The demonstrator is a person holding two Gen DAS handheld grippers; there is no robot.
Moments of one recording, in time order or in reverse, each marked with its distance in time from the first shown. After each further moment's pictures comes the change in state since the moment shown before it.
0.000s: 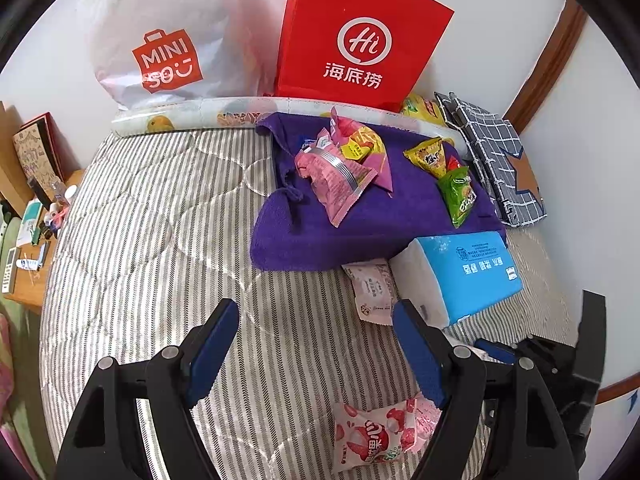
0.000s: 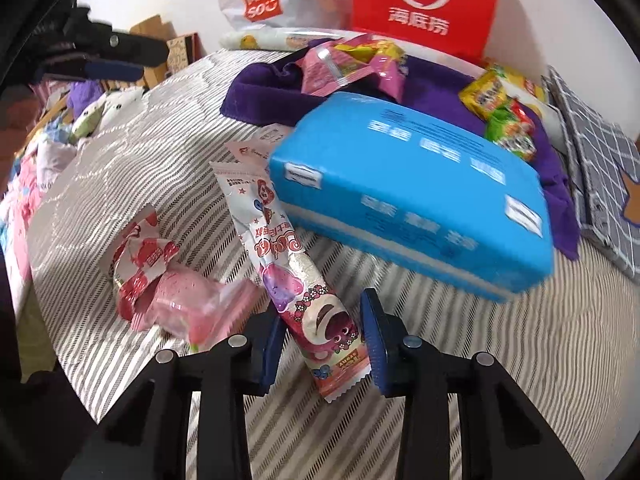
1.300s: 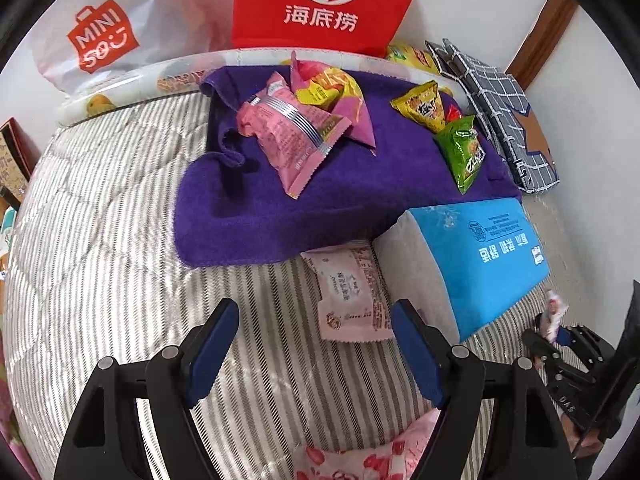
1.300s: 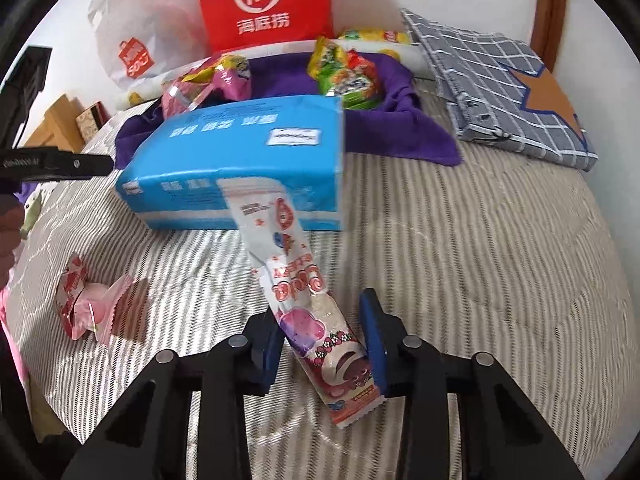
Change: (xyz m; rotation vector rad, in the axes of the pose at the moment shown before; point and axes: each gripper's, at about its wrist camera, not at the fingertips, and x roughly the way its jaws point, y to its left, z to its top) left arm 0.077 -0.040 0.004 0.066 0.124 0.001; right arm -0.021 -0.080 -0.038 0.323 -0.044 -0.165
